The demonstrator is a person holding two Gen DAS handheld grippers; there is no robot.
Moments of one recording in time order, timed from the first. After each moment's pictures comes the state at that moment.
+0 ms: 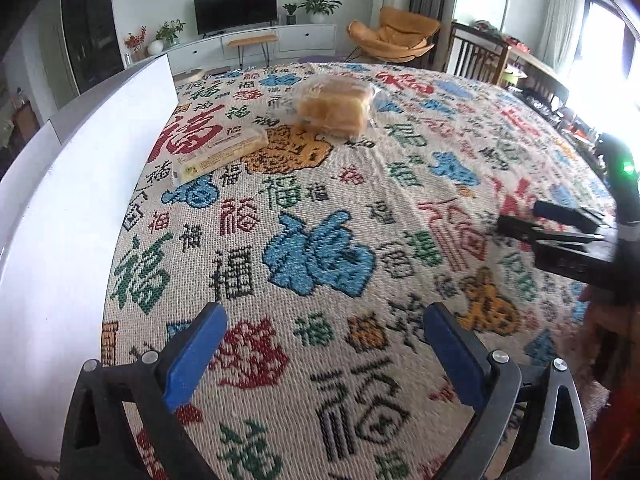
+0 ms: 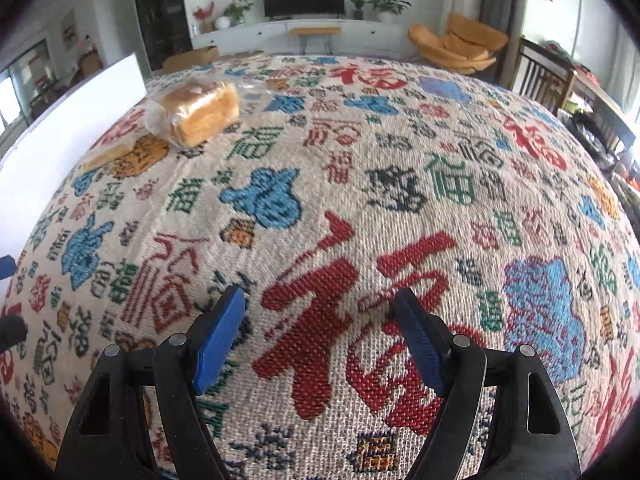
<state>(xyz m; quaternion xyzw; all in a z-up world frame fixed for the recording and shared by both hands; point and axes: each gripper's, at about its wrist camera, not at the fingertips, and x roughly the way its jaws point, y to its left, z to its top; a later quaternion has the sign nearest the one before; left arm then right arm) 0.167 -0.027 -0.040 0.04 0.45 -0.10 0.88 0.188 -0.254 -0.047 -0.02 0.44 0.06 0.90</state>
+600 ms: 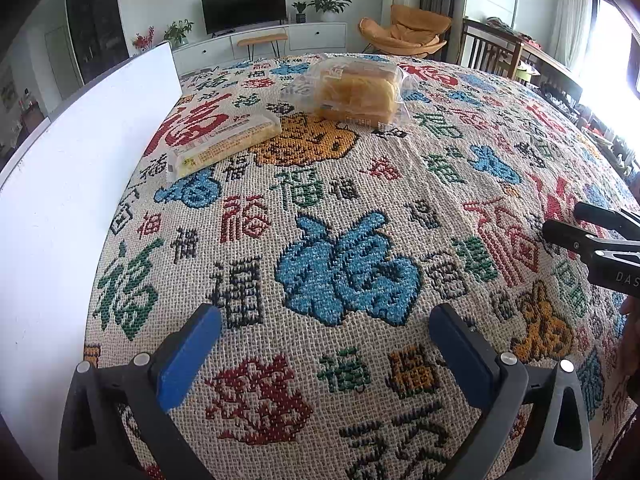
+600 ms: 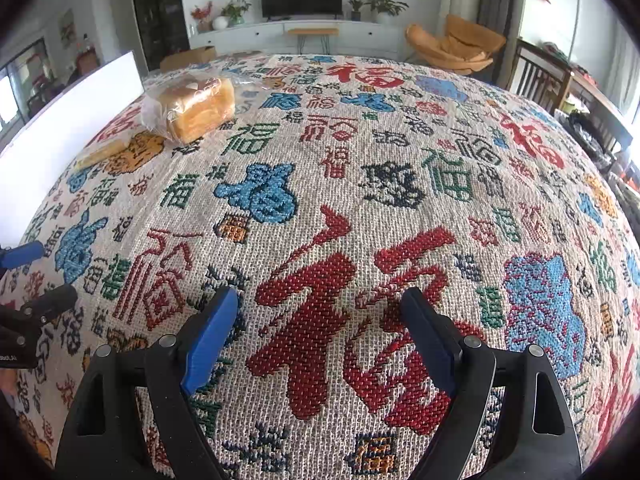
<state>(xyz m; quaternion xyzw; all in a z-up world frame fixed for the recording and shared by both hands) 0.187 -0.015 -0.065 0.05 0.45 -0.09 0.89 0.193 -0.247 -0.048 -0.03 0.44 0.06 0.90</state>
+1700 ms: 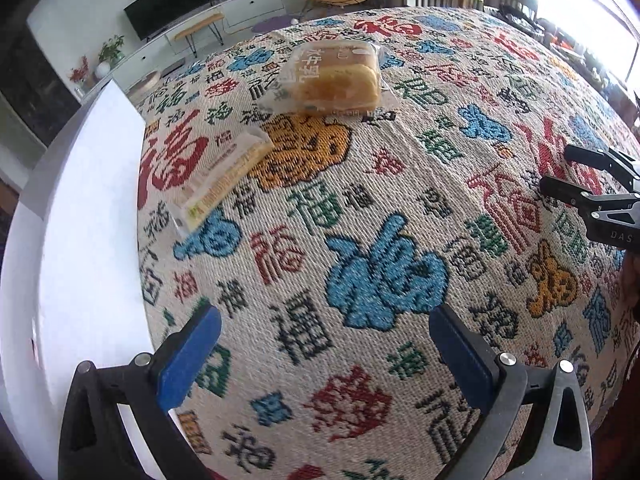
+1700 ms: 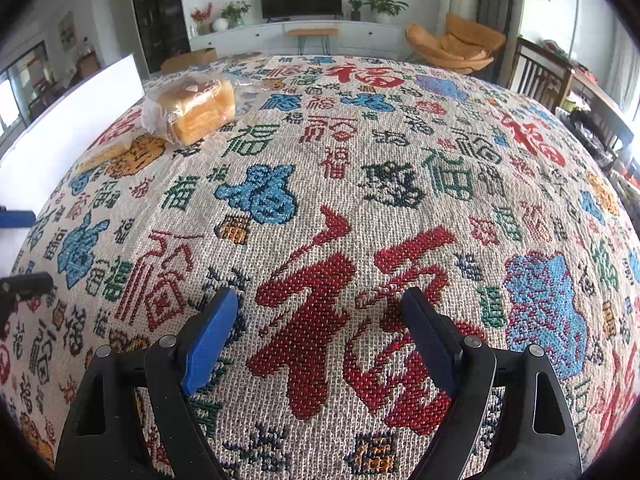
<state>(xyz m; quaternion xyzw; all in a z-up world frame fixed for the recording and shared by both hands) 0.223 -0.008 -0.026 0.19 0.52 -0.16 0.82 0.193 -0.247 -0.048 -0.02 0.44 0.06 0.90</state>
